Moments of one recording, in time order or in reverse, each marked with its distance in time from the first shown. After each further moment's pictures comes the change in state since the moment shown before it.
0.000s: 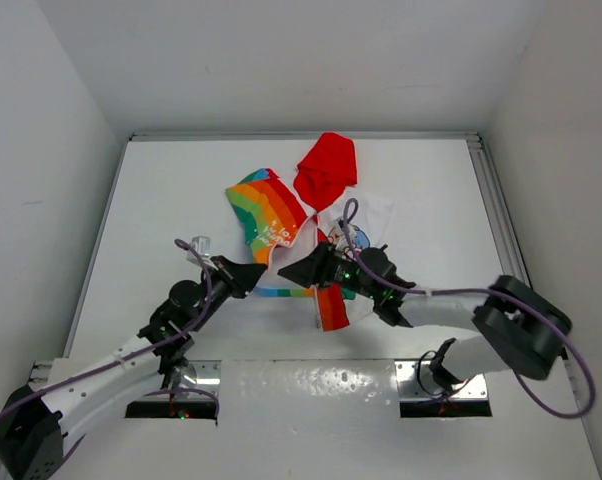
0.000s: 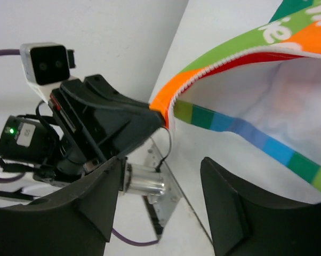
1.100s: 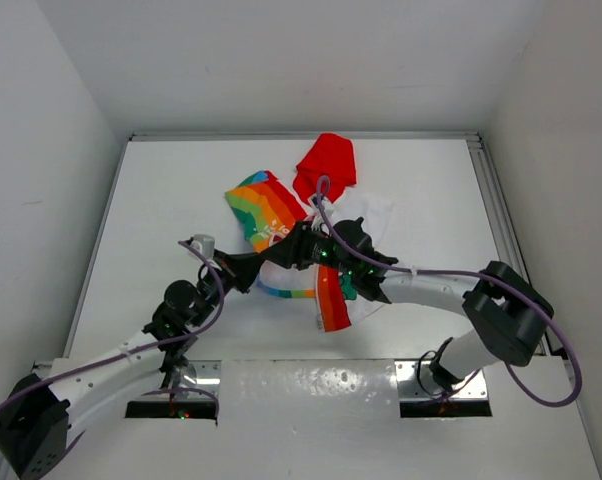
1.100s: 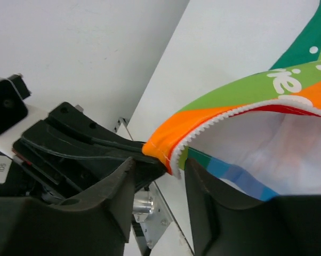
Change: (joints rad) left arm 0.001 0.084 -0.003 0.276 0.038 0.329; right arm 0.000 0.037 0.298 -0.334 0.013 -0.185
